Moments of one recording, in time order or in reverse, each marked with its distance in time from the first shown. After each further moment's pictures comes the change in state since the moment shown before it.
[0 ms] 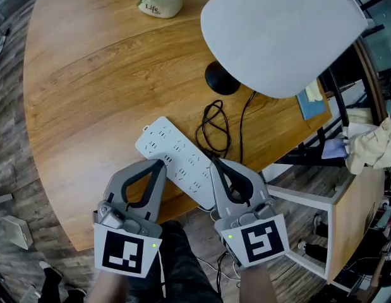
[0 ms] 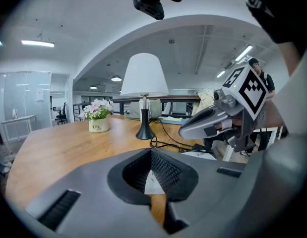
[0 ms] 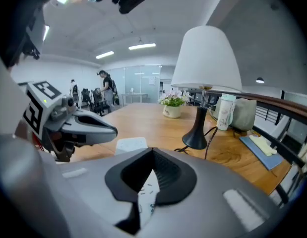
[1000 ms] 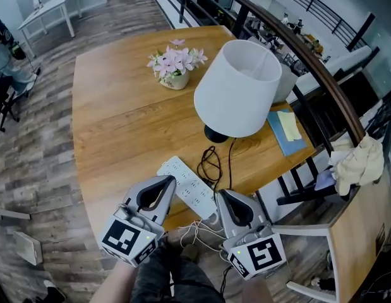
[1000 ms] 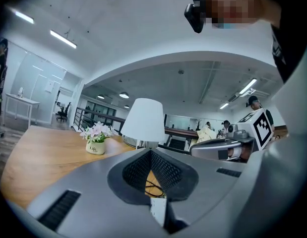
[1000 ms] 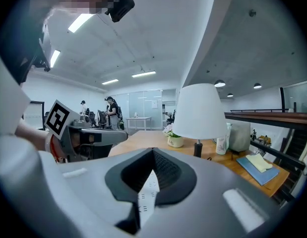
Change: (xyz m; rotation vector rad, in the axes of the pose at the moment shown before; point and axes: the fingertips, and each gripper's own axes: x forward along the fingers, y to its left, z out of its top) left arm -0.054 -0.012 0.104 -0.197 -0.259 -0.029; right arm -0.094 0.006 0.078 0.037 -0.279 0.060
